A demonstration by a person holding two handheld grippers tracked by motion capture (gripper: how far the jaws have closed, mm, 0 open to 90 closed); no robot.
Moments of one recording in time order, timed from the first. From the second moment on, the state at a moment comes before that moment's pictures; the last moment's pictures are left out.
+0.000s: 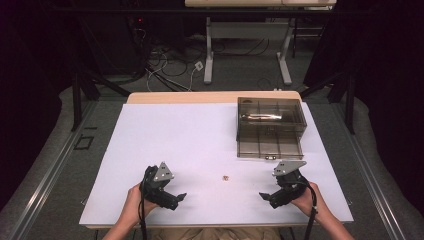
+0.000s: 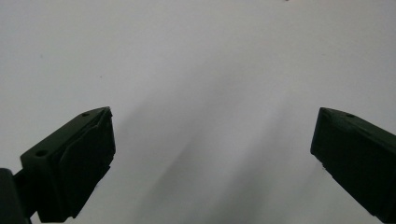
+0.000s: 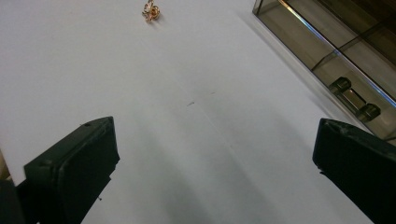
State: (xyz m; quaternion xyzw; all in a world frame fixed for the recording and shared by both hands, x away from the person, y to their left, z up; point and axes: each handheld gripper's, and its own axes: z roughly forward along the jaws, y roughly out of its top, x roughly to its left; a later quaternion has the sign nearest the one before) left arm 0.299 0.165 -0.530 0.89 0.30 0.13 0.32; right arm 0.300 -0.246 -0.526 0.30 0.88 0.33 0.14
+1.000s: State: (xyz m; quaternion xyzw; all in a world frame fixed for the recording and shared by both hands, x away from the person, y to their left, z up) left arm 0.290 0.188 -0.529 0.88 0.32 0.15 0.33; right arm 0.323 -0.188 -0.526 0.26 0.90 0.34 0.12
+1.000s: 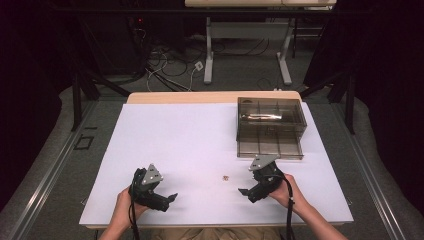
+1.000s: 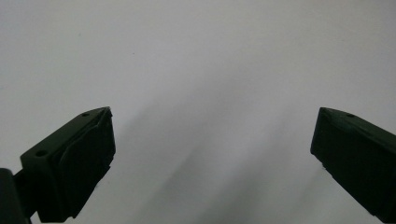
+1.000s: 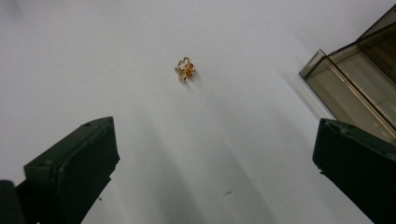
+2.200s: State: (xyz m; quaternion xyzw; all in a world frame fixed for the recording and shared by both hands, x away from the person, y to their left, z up) left arm 0.290 0.187 -0.528 0.88 0.31 0.15 0.33; right arm 0.349 -0.140 -0.538 0.24 0.90 0.34 0.09
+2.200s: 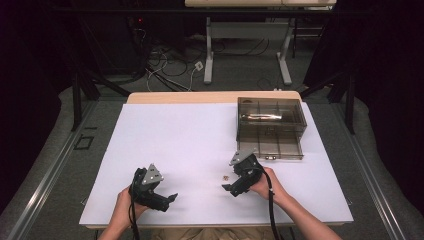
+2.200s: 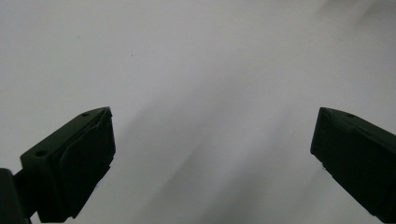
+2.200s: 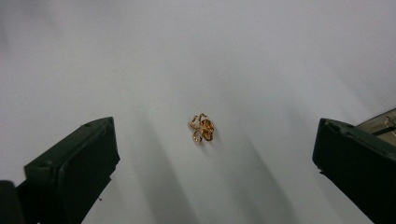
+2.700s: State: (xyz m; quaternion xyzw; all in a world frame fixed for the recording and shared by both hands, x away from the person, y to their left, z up) left arm 0.290 0.187 -0.528 0.88 0.31 0.15 0.33; right arm 0.354 -0.132 -0.550 0.26 0.90 0.33 0.10
